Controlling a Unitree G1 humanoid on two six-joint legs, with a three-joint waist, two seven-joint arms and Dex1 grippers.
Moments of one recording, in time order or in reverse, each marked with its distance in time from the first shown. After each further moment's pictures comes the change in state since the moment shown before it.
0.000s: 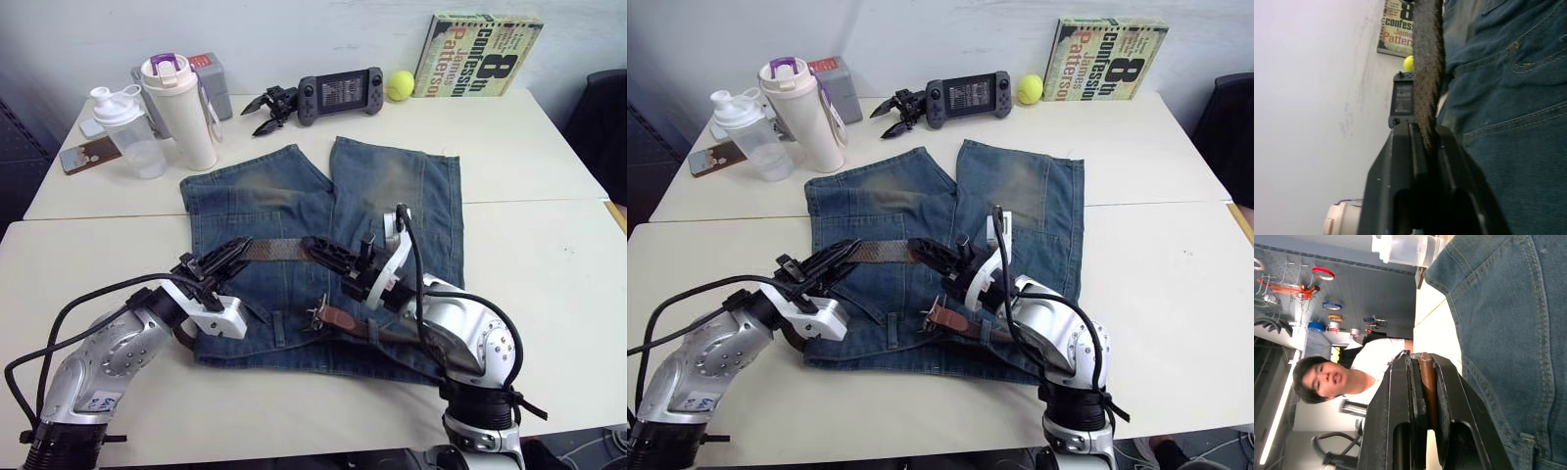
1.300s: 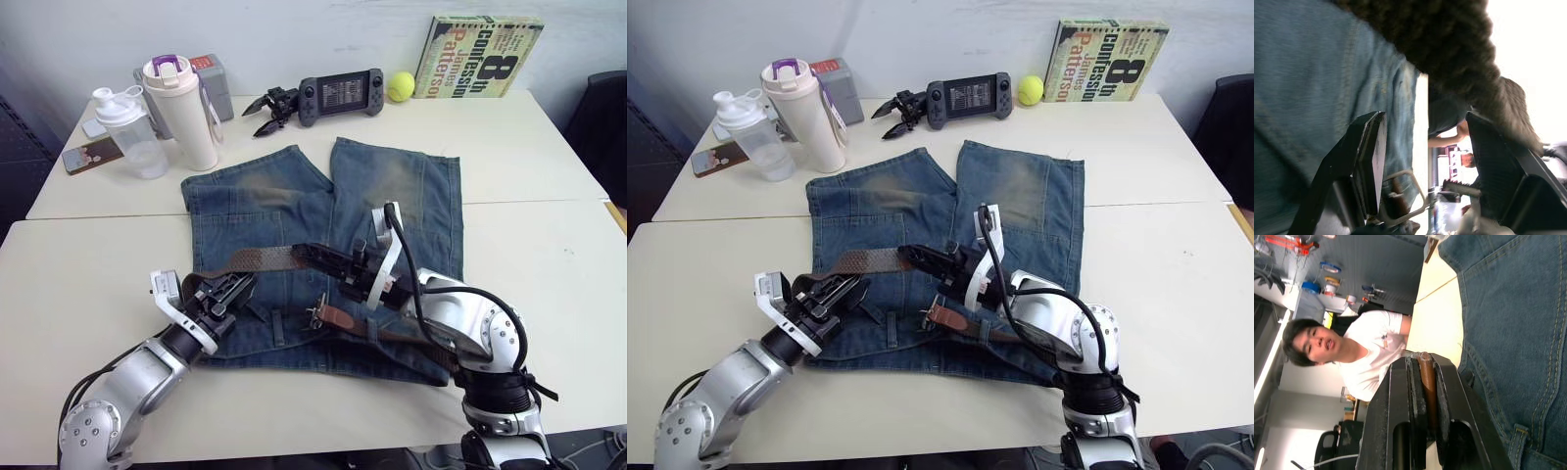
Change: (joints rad) left arm 0.171 -0.282 0.118 -0.207 -2.508 1.241 0.522; right arm -0.055 -0.187 0.108 0.041 0.001 0.043 0.146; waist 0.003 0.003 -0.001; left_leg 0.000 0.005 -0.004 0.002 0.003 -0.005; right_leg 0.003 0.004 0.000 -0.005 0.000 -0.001
